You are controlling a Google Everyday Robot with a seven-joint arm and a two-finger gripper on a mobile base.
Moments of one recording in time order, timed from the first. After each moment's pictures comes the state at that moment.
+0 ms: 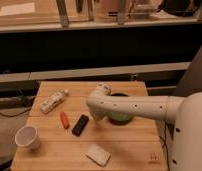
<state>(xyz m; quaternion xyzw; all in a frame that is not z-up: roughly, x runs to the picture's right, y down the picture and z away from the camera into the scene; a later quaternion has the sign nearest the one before) -0.030 0.185 0.844 -0.27 -0.13 -0.28 0.91</state>
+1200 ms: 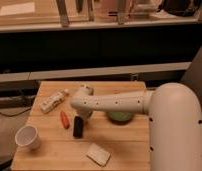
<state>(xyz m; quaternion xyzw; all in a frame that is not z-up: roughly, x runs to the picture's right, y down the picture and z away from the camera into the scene) -0.096 0.185 0.865 -0.25 -0.13 -0.36 0.89</state>
